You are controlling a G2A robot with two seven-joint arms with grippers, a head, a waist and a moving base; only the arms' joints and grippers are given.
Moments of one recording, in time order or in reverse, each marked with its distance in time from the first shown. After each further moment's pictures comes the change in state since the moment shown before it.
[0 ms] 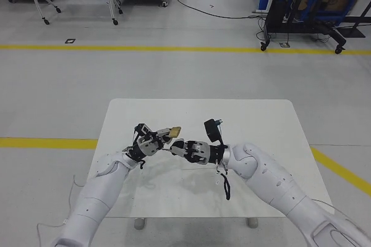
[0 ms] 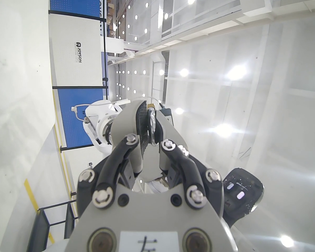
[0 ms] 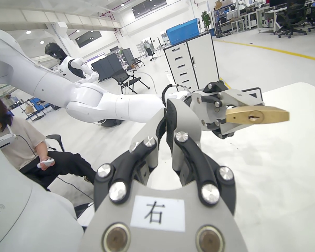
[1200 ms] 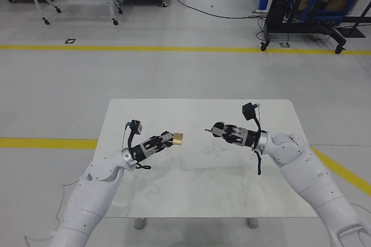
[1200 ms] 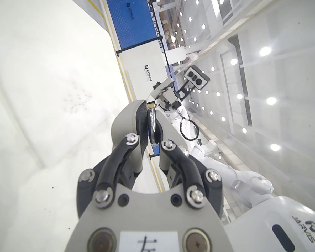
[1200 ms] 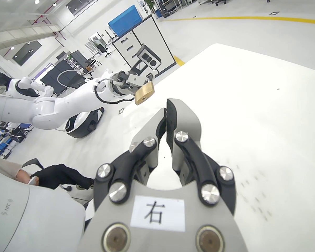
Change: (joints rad) left arm 0.118 0.071 -0.060 -0.283 0.548 -0.092 0.347; right arm -0.051 0.156 0.280 0.024 0.282 0.135 0.468
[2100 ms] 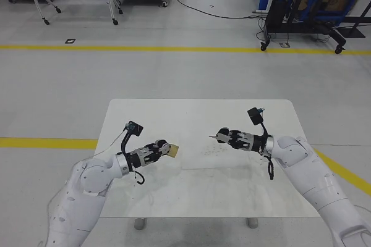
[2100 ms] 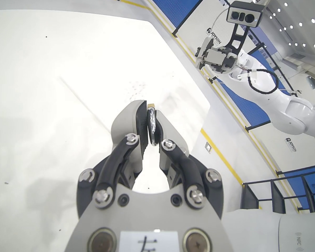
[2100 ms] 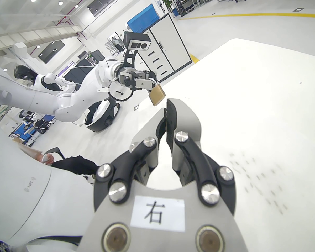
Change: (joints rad) left arm 0.163 0.056 -0.136 -0.378 0.733 -0.173 0.047; right arm -0.007 0.021 0.012 0.057 0.171 -0.135 0.147
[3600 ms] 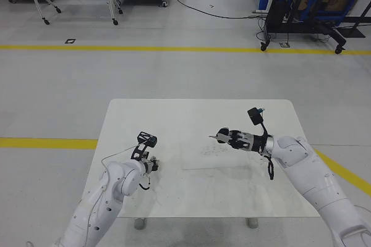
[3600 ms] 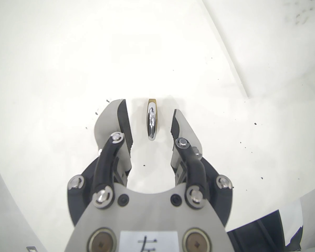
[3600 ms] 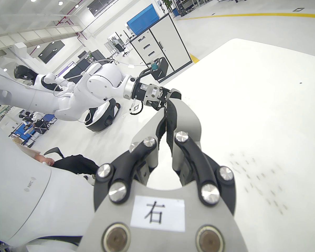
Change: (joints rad) left arm -0.043 -0.011 0.237 -0.078 0.813 0.556 -0.193; right arm 0.000 0.000 0.000 0.000 0.000 0.000 0.000
